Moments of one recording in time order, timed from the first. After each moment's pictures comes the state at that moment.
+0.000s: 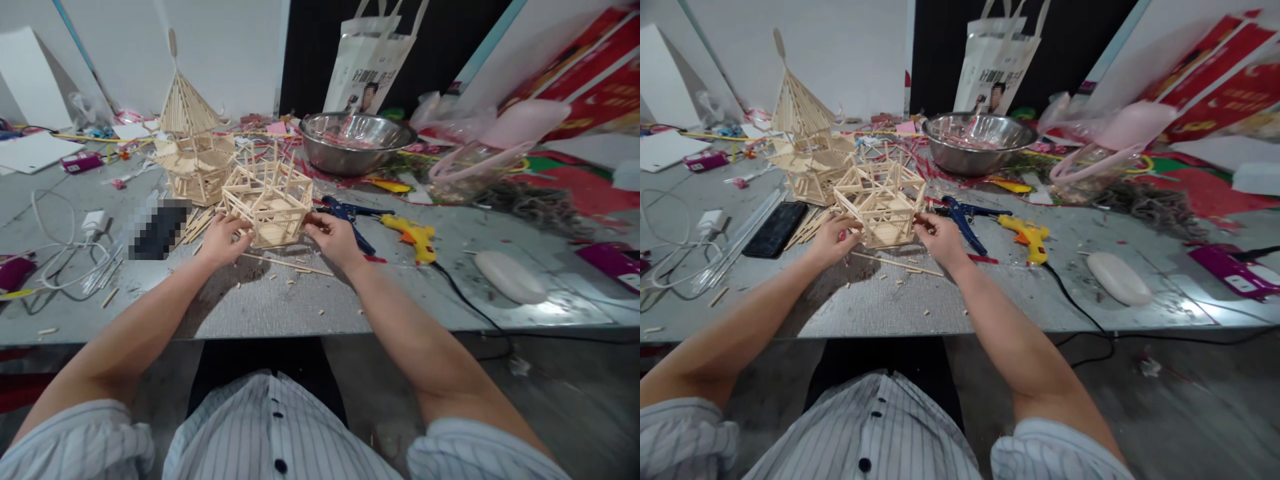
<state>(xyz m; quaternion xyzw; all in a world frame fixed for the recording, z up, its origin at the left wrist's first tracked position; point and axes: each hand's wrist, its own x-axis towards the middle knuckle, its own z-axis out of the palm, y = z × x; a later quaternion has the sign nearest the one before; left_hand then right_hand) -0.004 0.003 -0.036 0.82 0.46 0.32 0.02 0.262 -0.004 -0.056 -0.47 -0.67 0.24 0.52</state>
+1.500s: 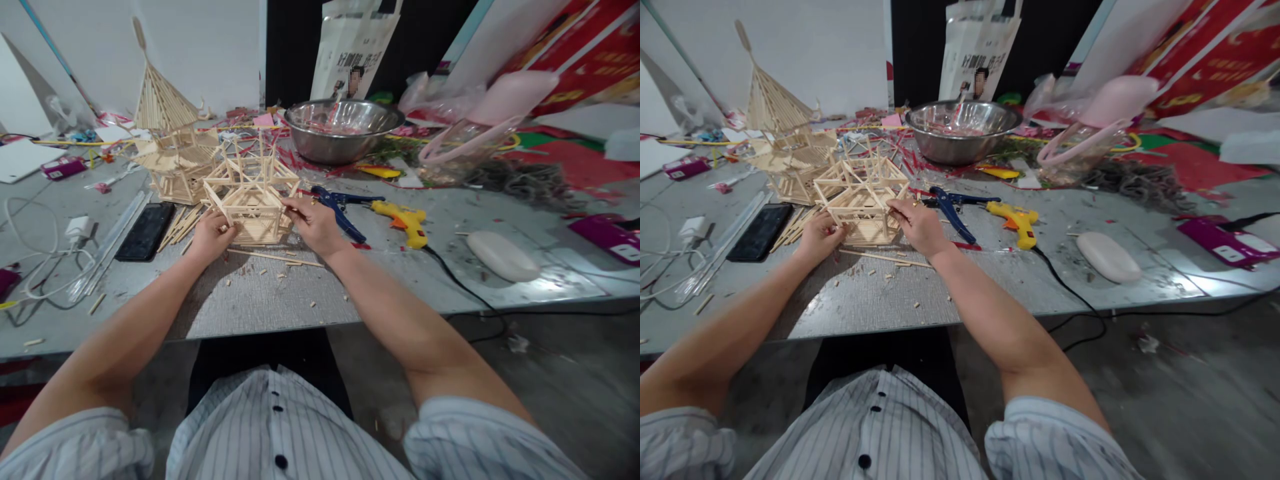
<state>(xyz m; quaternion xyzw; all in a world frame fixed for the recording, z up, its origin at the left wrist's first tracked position) -0.003 0.013 -0.034 0.81 0.47 0.35 0.07 0.255 0.009 -0.053 -0.39 -0.77 -0.02 0.50</state>
